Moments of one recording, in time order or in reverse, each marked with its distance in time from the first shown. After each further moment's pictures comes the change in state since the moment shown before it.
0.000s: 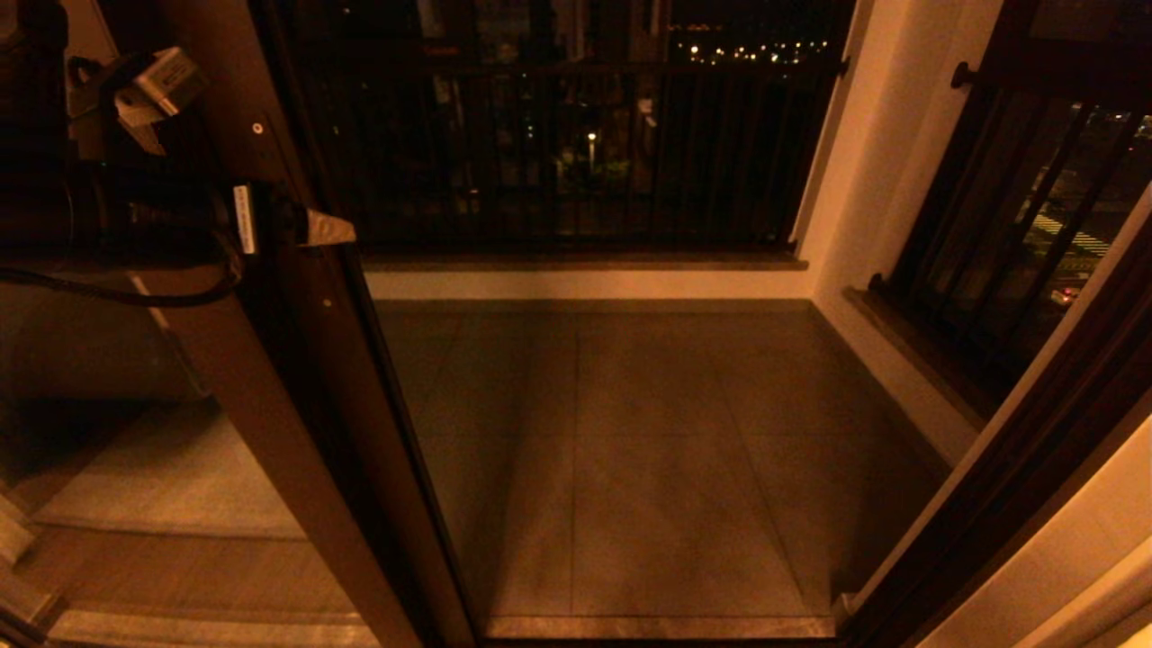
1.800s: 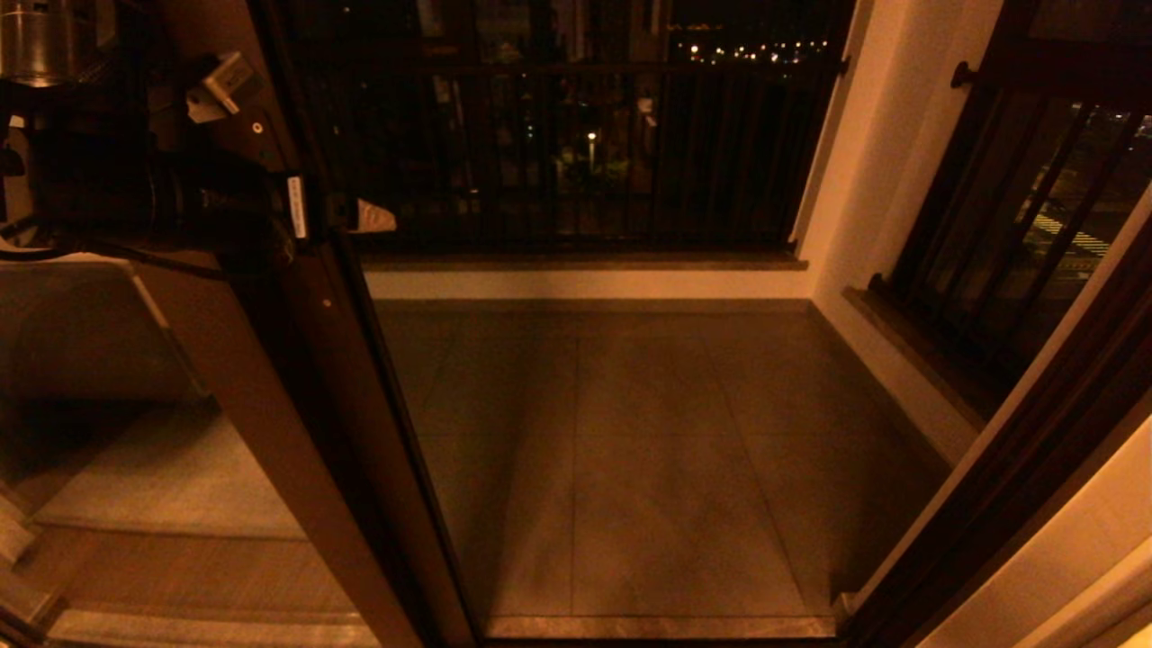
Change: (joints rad) left arm -0.024 0.125 -0.122 -0.005 -0.006 0.001; right arm 0.000 0.000 0.000 0.000 0.000 0.000
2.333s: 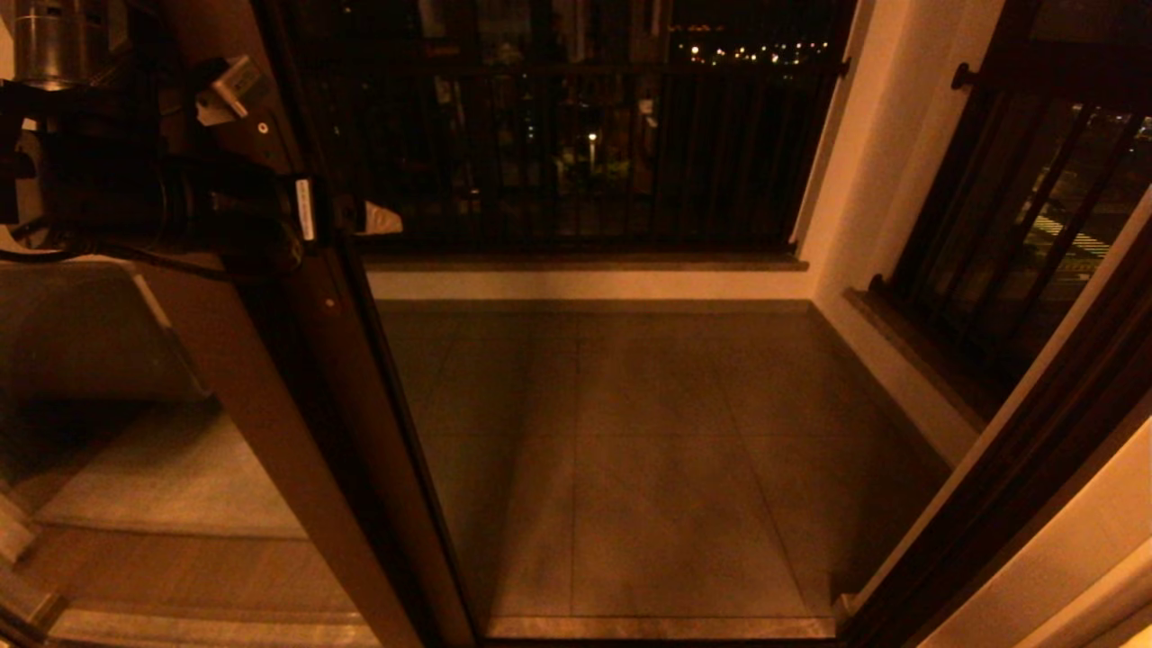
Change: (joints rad) left arm -0.036 0.012 0.000 -0.001 0.006 -0.005; right arm 0.000 0.000 0.000 0.000 0.000 0.000
